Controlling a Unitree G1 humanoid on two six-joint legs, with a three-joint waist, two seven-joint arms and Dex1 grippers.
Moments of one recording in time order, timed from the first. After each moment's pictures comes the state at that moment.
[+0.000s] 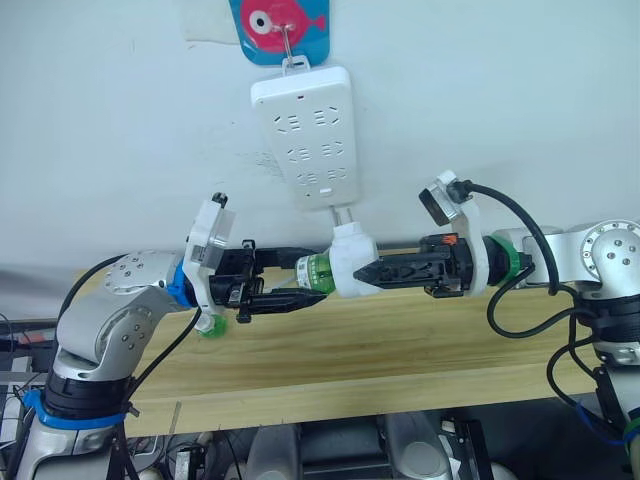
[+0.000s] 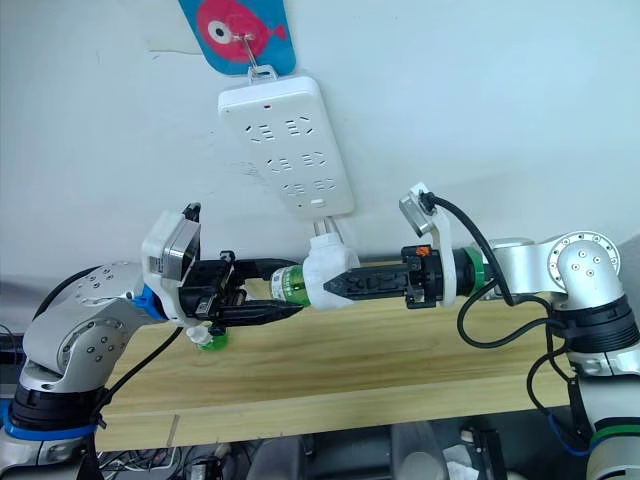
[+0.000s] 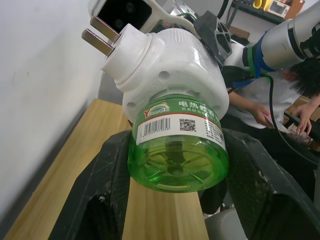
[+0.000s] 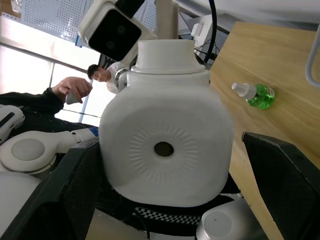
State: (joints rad) left arm -0.37 0.71 0.08 -0.33 -0.83 0.56 -1.22; right arm -0.77 -0.74 0.14 -0.09 1.95 1.29 0.18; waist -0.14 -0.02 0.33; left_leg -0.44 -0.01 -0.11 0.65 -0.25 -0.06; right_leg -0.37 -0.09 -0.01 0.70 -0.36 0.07
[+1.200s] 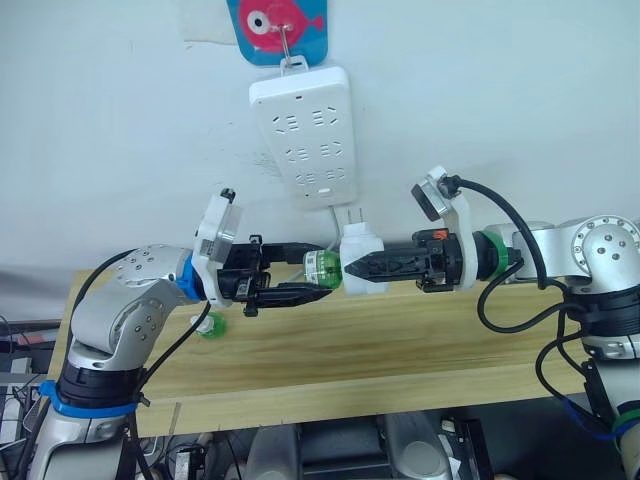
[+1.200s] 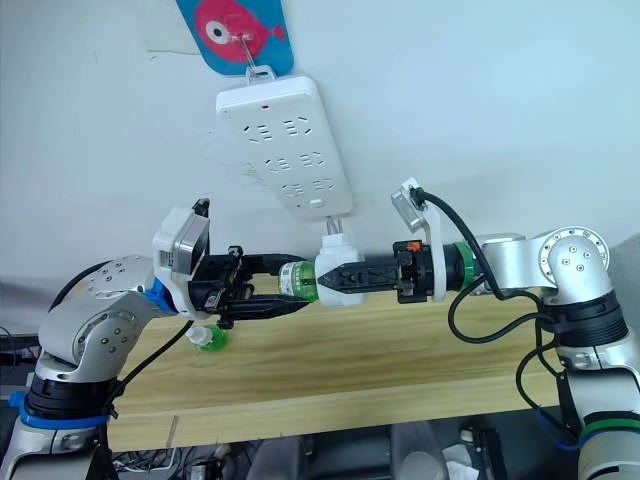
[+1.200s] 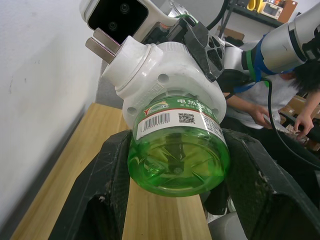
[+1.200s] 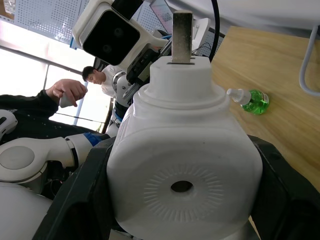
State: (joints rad) left arm -0.41 0.68 0.05 -0.29 -0.80 0.55 -1.24; right arm -0.80 -0.70 0.14 -0.06 1.93 1.30 0.14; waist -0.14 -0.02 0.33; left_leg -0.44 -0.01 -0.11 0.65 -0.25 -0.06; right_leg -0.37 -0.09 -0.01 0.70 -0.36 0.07
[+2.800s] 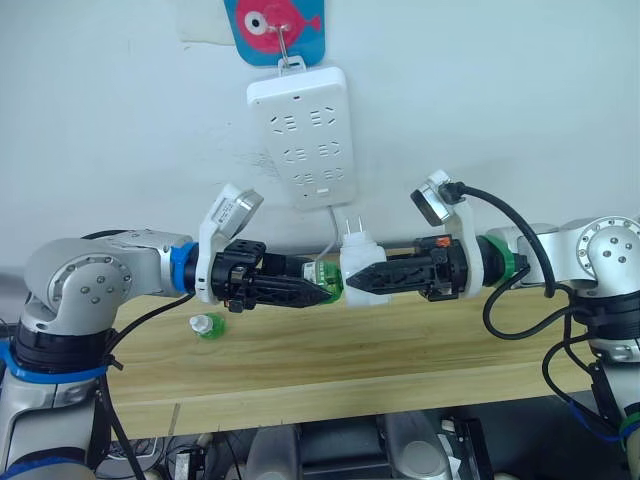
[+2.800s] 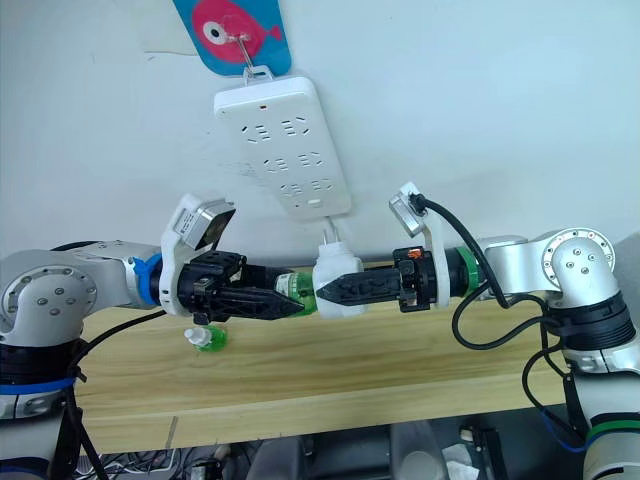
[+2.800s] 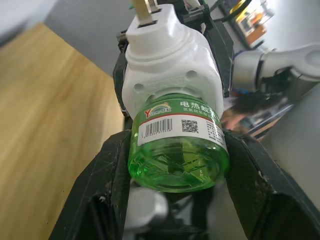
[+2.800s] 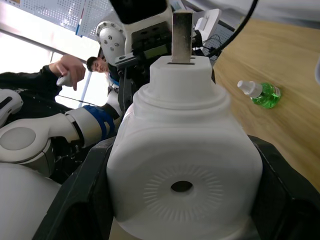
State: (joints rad) left arm -0.62 0.83 0.06 -0.24 -1.21 1.28 -1.04; right arm -0.79 -0.74 0.16 -0.13 1.93 1.29 0.20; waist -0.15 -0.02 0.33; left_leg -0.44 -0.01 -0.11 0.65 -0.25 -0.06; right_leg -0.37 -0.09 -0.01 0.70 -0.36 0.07
